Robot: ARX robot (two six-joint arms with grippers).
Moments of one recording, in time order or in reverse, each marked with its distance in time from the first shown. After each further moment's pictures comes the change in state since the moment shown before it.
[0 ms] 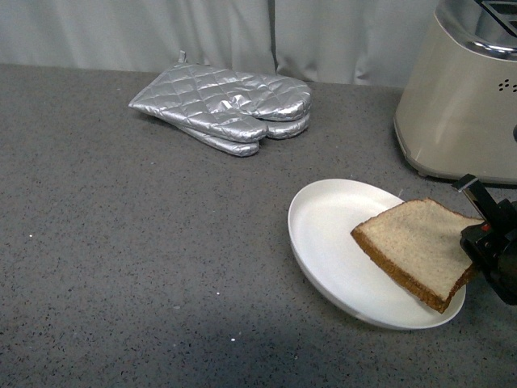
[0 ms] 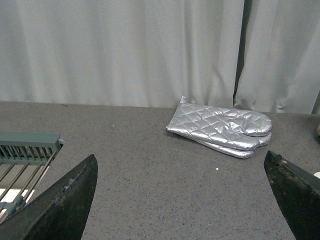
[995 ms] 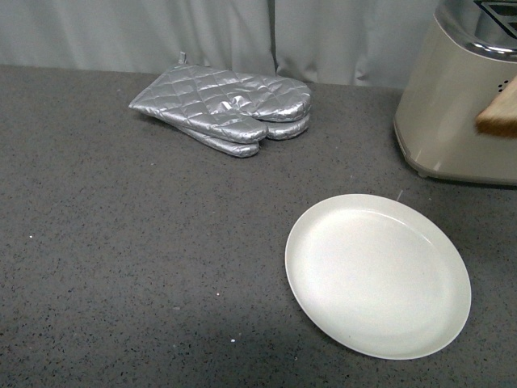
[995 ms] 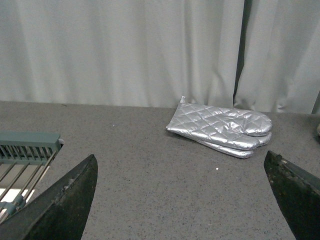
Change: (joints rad) left arm 0.000 0.000 0.000 0.000 0.000 0.000; right arm -0.089 -0.879 0.045 -0.513 0.063 -0.203
